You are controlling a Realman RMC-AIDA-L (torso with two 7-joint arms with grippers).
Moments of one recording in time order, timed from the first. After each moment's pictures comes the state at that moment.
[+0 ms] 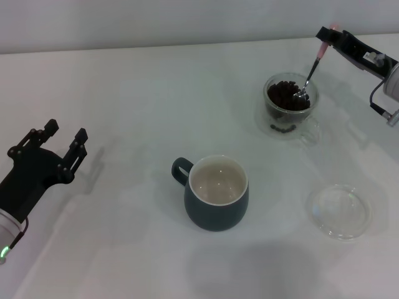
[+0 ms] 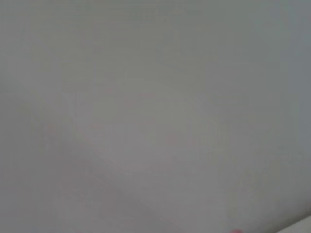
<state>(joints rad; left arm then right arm) -0.33 -2.08 -0.98 -0.21 -0.25 -1.17 2.83 0.59 2.01 -0.53 -0.26 1.68 0.93 -1.53</state>
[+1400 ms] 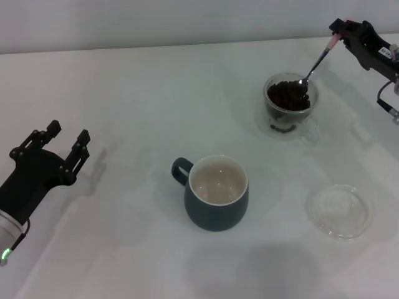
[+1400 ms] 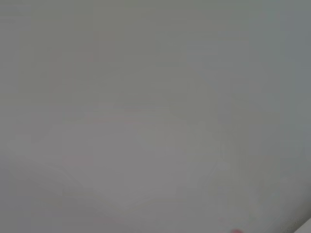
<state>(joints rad) -0.32 -2.08 -0.97 -0.21 -0.25 -1.18 2.82 0.56 1.99 -0.54 -0.22 1.79 0.99 -1.37</state>
